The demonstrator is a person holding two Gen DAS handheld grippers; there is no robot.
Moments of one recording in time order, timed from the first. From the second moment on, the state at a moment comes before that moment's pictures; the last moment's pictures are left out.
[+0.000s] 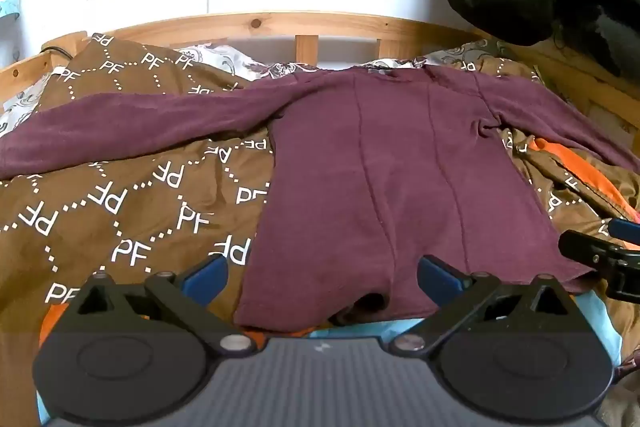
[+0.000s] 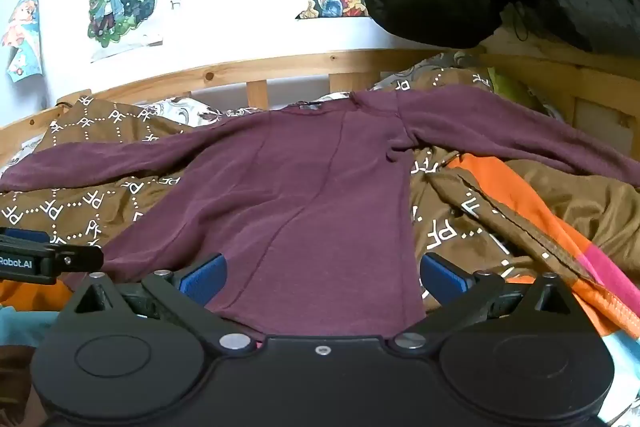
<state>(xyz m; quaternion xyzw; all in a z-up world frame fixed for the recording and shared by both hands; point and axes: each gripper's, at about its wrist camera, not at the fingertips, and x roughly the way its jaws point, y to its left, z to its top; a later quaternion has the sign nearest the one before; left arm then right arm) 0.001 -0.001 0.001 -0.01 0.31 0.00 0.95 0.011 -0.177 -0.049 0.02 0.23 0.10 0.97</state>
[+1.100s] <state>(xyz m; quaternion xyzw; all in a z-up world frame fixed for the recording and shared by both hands) -0.003 -0.003 -0.001 -0.03 0.30 0.00 0.95 0.015 -0.181 -0.053 0.03 0.23 0.09 0.97</state>
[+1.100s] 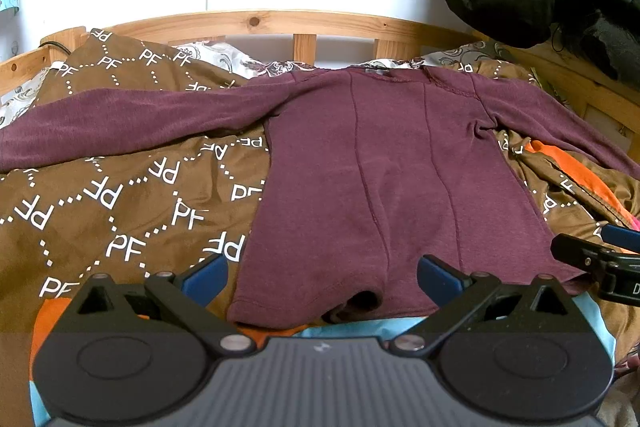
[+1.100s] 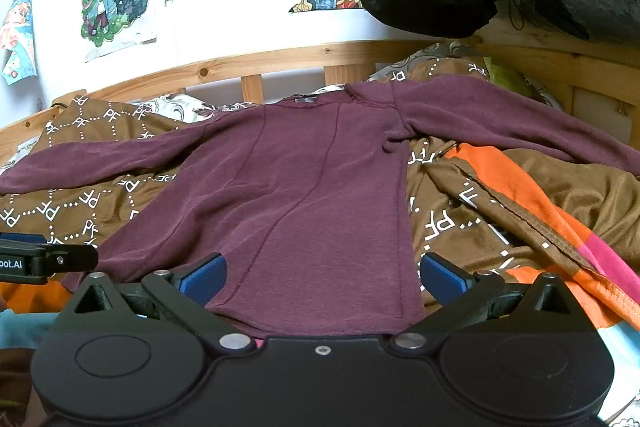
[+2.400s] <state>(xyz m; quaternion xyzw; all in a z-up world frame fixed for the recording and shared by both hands) -0.002 -0.002 -0.001 -0.03 0.31 0.00 0.95 0.016 -0.181 -0.055 0.04 0.24 0.10 0.97</state>
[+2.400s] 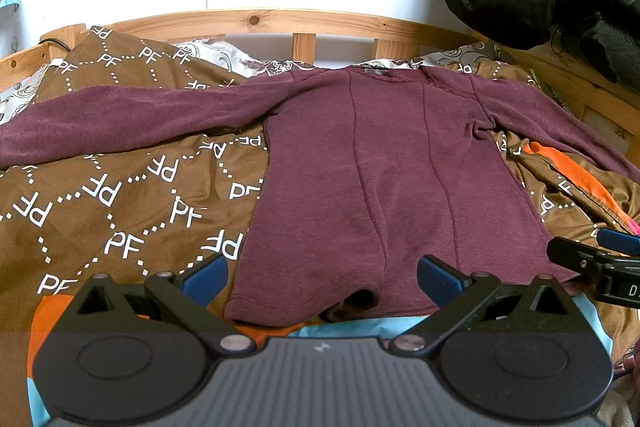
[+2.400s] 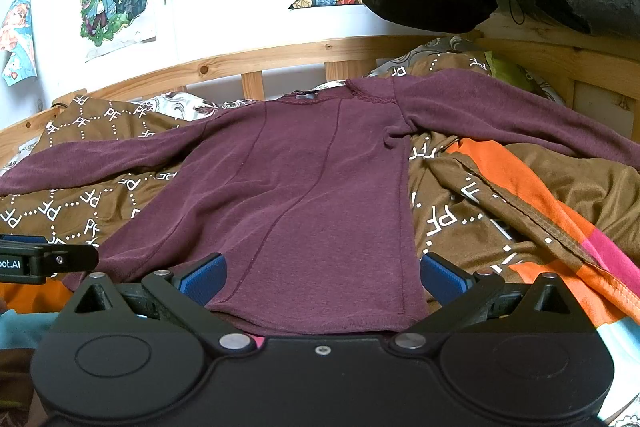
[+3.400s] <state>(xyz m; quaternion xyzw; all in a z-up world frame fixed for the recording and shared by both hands) 0.036 -0.002 0.019 -0.04 0.35 0.01 0.94 0.026 -0.216 -0.022 0.11 0.22 0.07 0.97</state>
